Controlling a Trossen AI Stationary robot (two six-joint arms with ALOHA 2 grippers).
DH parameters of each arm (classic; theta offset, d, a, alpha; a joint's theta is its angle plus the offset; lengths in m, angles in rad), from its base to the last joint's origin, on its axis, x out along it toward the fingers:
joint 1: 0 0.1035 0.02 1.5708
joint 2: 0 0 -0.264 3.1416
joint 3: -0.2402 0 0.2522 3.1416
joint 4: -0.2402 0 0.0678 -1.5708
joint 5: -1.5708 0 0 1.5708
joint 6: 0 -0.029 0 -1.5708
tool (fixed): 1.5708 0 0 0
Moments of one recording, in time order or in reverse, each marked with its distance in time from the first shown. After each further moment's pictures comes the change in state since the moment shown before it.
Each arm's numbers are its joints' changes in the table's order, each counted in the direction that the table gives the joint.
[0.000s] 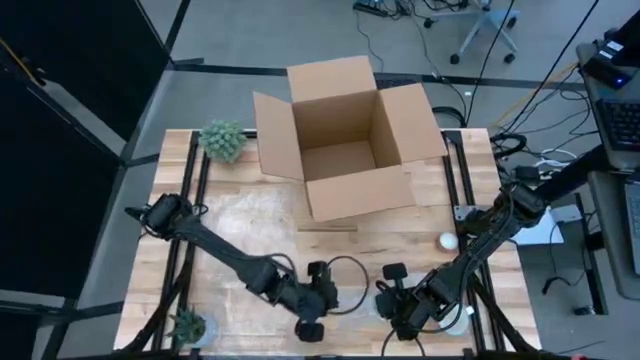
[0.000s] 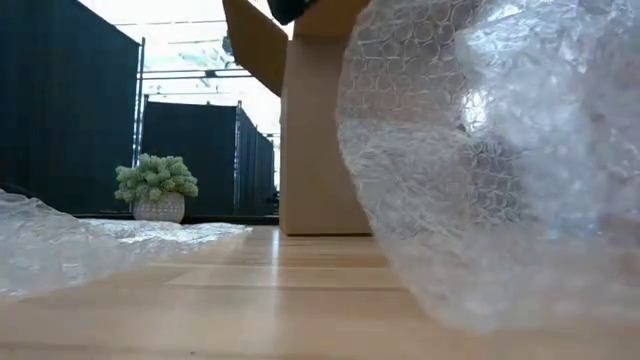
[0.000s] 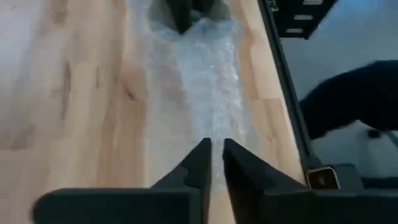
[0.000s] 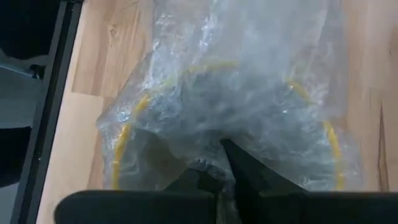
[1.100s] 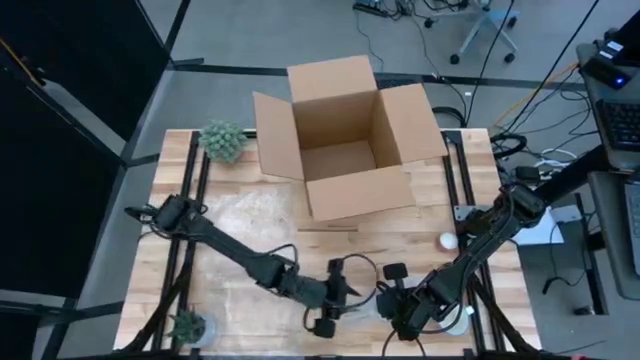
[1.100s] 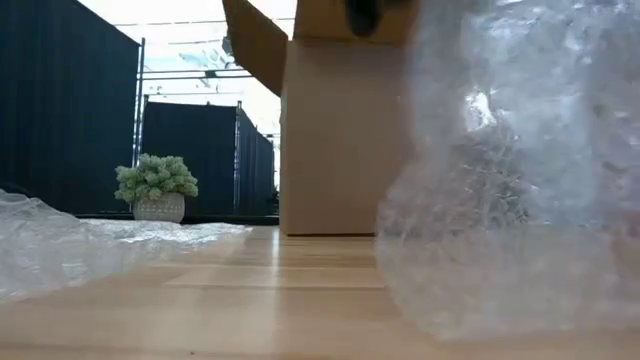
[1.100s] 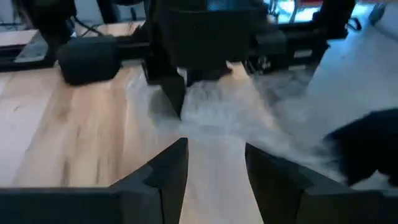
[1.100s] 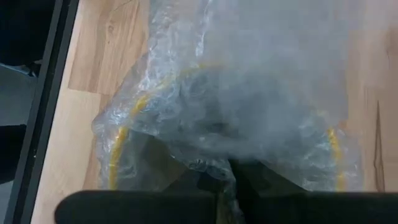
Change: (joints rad) left arm 0.066 -0.097 0.103 0.524 0.037 -0.241; right arm -0.001 0.000 0.000 -0.007 -0.009 0.004
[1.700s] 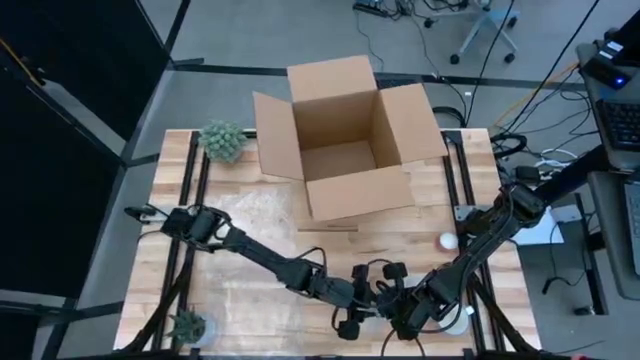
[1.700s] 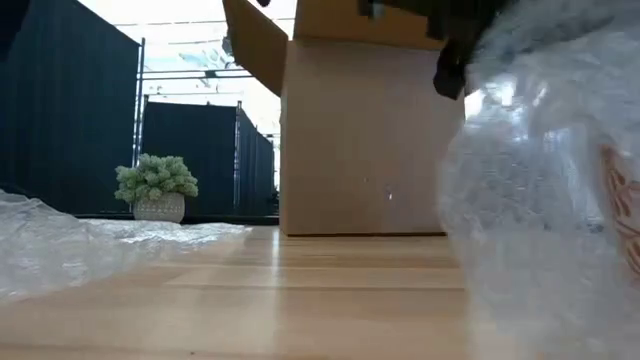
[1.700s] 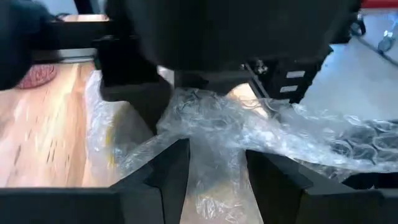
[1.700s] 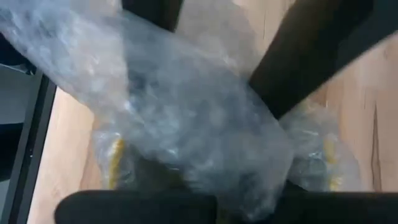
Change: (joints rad) left arm 0.061 -0.240 -0.208 0.051 -0.096 0.044; right arm -0.005 0.000 0.000 -0.002 0.000 0.009
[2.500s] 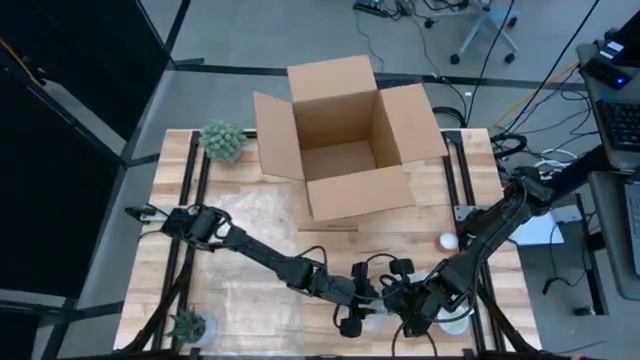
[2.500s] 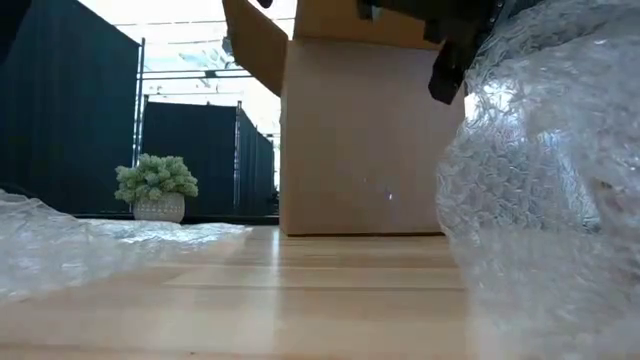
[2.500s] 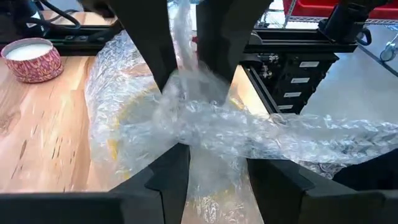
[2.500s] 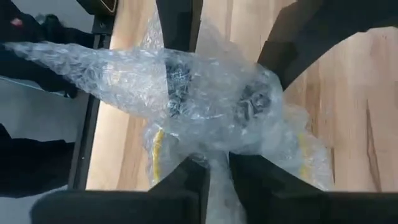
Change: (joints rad) left arm 0.004 0.008 0.004 -0.011 0.011 0.019; right arm 0.006 0.140 0.001 -0.031 0.030 -0.063
